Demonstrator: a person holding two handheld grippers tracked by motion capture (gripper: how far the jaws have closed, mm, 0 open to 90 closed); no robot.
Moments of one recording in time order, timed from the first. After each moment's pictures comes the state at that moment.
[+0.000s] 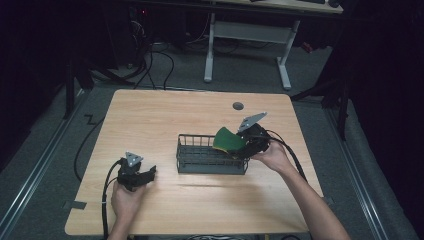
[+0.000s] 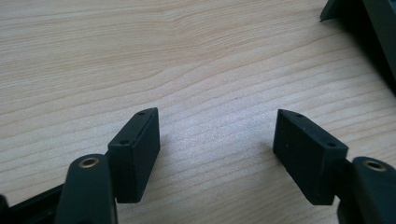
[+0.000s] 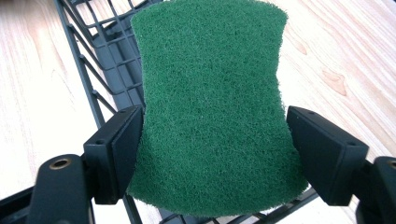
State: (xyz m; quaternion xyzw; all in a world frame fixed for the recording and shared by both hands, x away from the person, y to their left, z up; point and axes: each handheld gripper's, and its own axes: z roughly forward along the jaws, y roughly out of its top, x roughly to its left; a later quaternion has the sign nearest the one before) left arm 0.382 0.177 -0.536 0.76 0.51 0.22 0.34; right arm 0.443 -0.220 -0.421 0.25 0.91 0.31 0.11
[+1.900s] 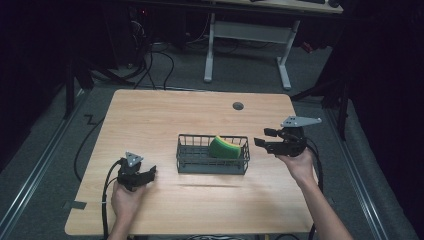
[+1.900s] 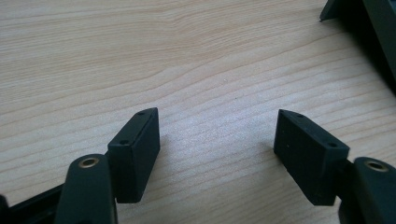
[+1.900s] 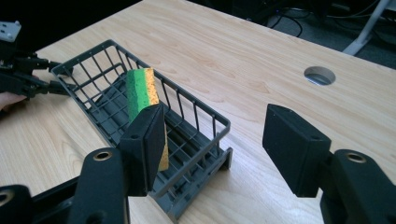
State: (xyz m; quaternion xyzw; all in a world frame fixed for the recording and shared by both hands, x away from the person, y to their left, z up) left arm 0.382 0.177 -0.536 0.76 0.51 0.22 0.34; right arm 0.397 -0.301 -0.390 0.39 0.79 0.44 0.16
